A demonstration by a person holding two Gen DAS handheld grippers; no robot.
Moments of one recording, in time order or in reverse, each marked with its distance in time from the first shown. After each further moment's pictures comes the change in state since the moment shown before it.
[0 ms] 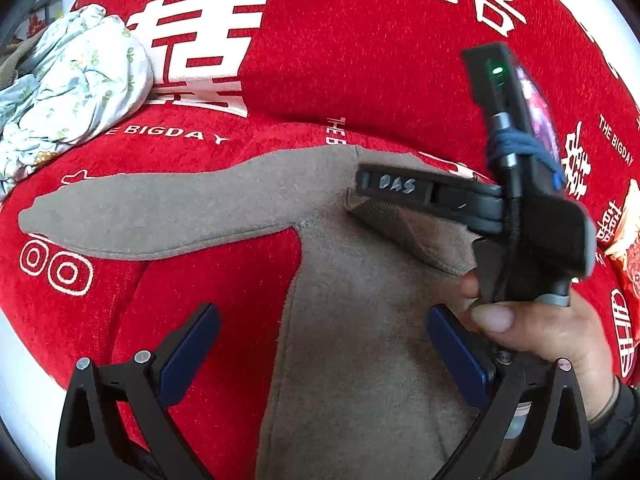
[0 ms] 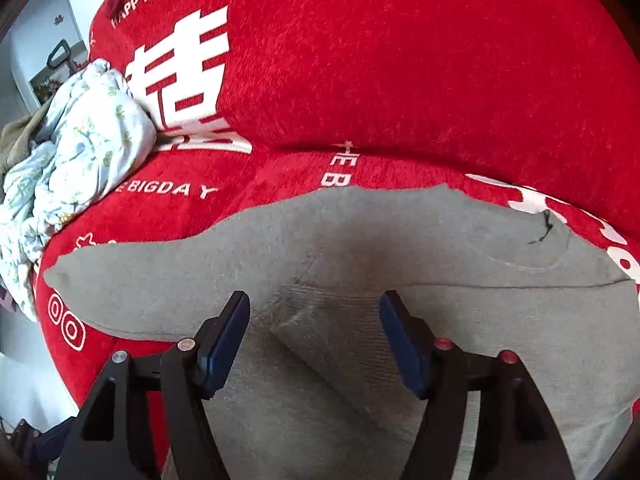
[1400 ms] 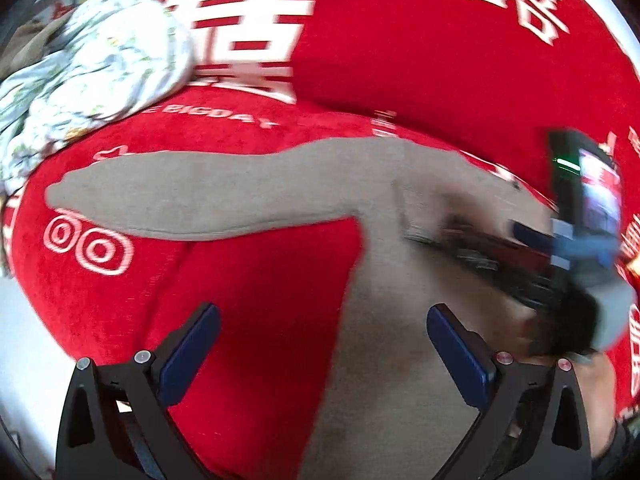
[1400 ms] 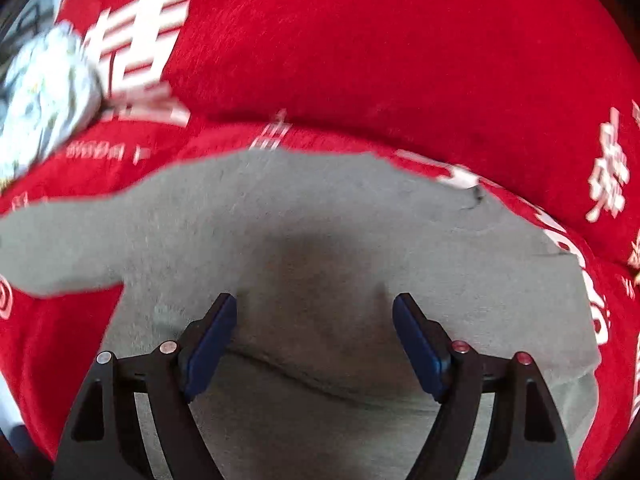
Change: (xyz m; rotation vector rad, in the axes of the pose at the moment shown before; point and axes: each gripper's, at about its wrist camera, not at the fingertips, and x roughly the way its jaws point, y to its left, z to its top) left arm 0.001 0.039 -0.003 -0.091 0.031 0.130; right arm -0.006 -0.005 -0.061 -0.040 -0.024 -0.284
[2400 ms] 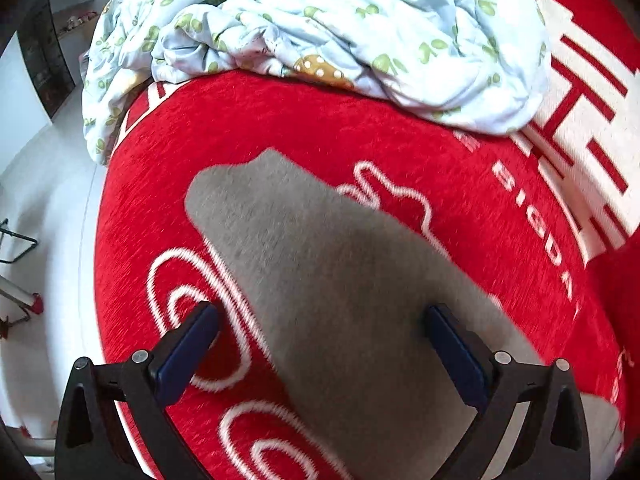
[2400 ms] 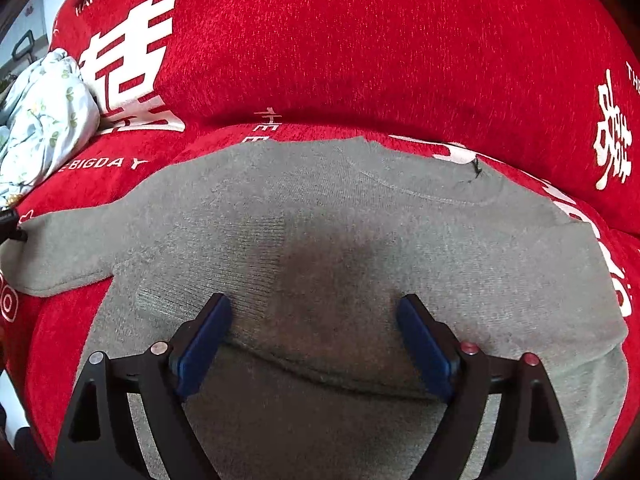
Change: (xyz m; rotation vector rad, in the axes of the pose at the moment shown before) left arm 0.102 0.229 0.087 -0.687 -0.030 0.475; right arm 0.019 -0.014 -0.017 0.055 0.007 0.072
